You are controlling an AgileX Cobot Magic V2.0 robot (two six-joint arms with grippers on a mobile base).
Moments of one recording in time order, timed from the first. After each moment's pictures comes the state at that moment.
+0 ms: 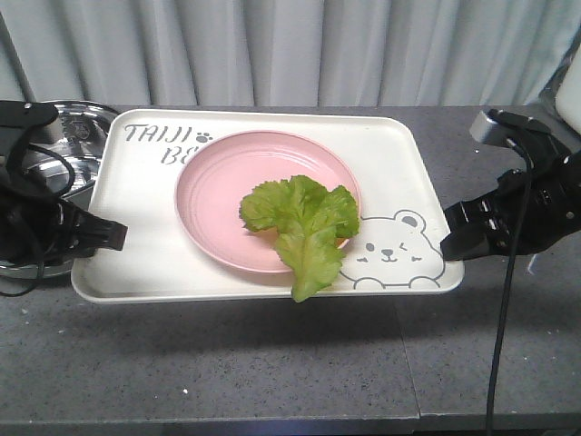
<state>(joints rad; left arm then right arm) -0.35 1.26 -1.12 0.02 0.95 -0.20 0.00 1.48 -1.19 0.58 1.09 -0.48</state>
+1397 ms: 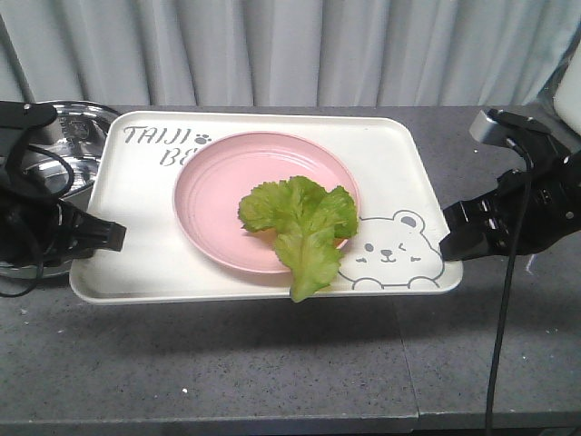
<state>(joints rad) -0.35 1.26 -1.12 0.02 0.95 -0.20 0.00 1.48 -1.19 0.58 1.10 -0.48</state>
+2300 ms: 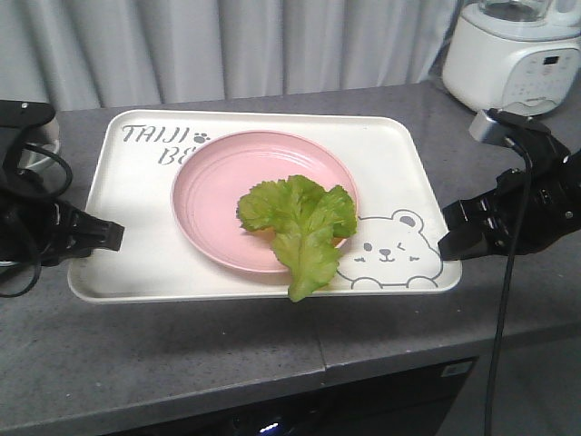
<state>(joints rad) -0.35 1.26 -1.12 0.03 0.95 -0.20 0.00 1.48 -1.19 0.59 1.10 -0.48</state>
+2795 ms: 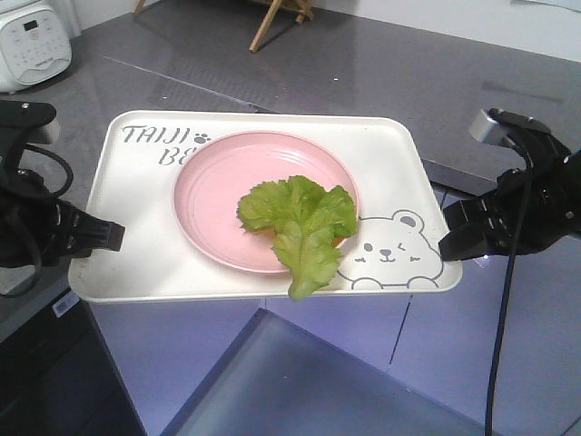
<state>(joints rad) -0.35 1.26 -1.12 0.03 0.95 -0.20 0.00 1.48 -1.19 0.59 1.10 -0.48</state>
